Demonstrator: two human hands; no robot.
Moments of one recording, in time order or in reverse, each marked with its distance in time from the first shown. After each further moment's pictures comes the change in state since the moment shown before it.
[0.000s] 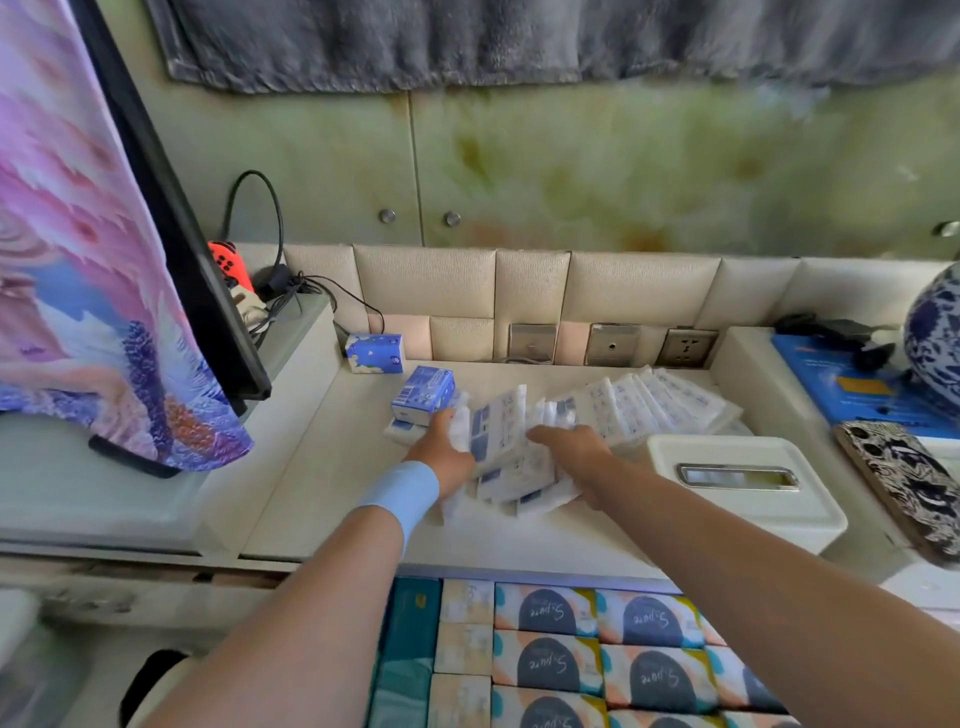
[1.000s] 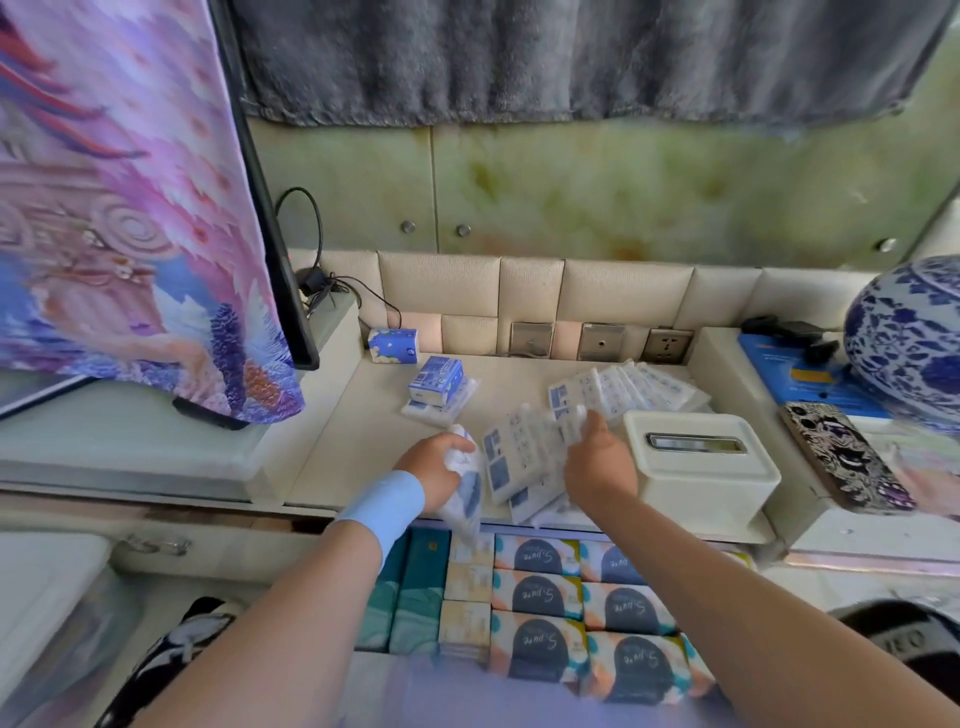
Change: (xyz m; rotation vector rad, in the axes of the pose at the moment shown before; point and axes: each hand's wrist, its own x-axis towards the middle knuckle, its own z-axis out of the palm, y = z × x) left_hand -0.096 -0.027 -0.011 0.057 -0.006 0.154; right_hand -0.087 0.048 -0.024 -0.688 0.352 -0.405
